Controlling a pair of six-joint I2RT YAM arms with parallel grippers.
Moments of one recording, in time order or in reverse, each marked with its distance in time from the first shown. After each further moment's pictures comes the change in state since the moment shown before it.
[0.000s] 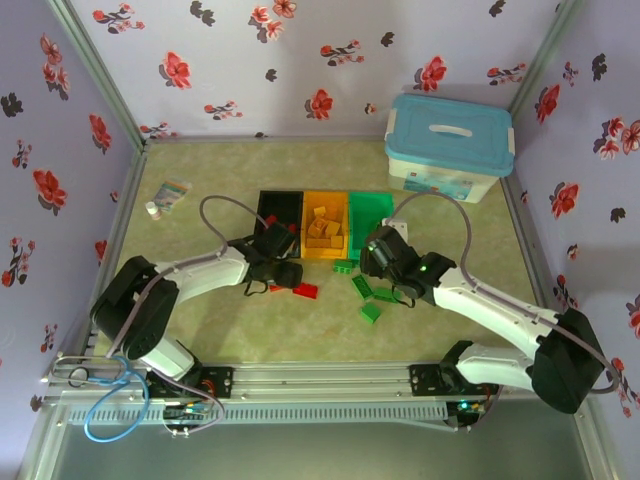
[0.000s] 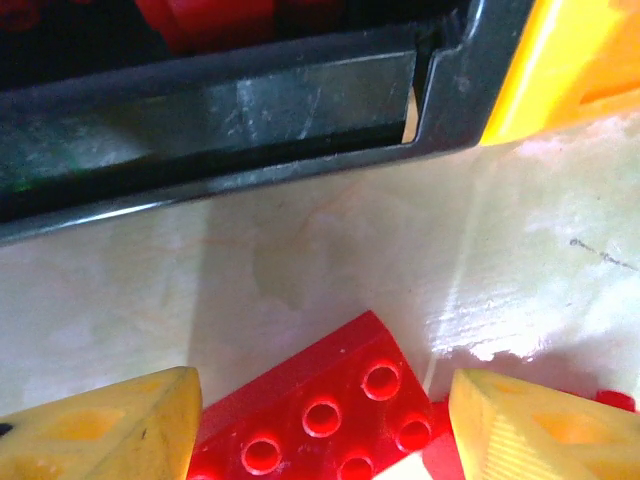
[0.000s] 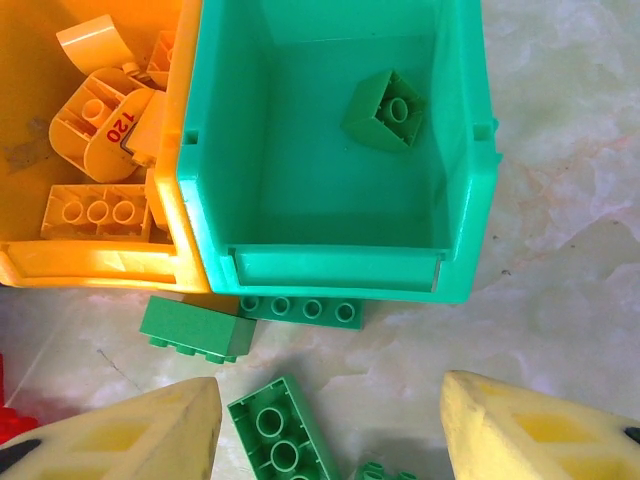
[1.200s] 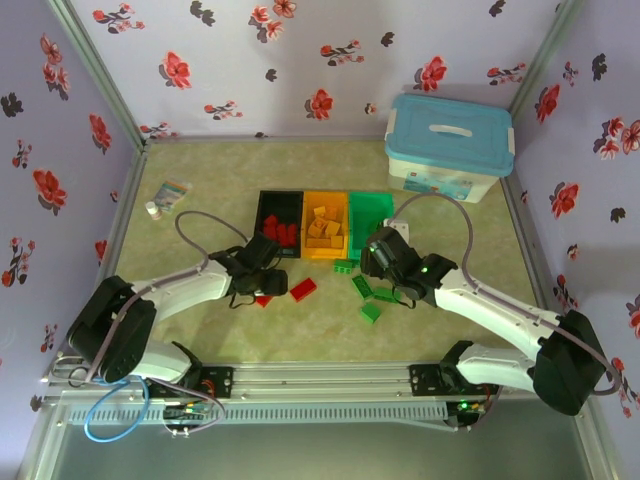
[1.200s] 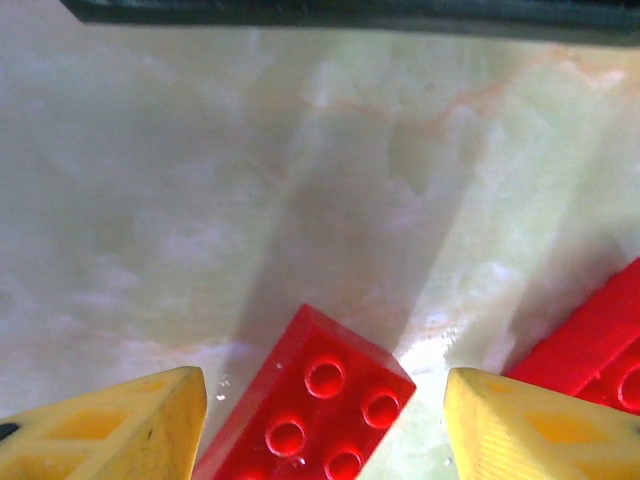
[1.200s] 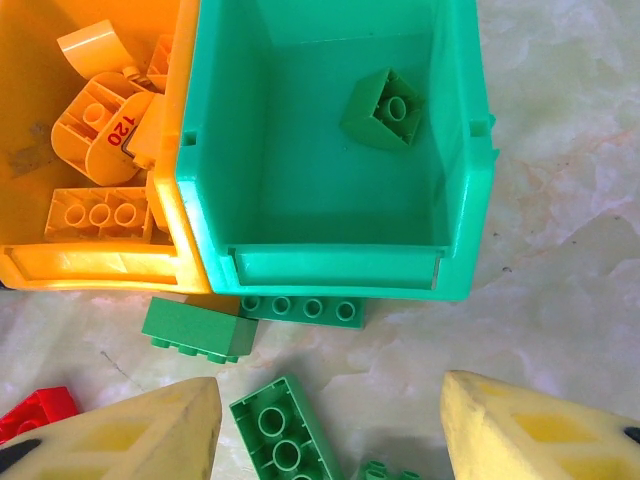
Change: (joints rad) left arm 0.022 -0.164 -0.150 -0.031 -0.004 -0.174; right arm 0.000 -0.011 -0.012 0.008 0.000 0.014
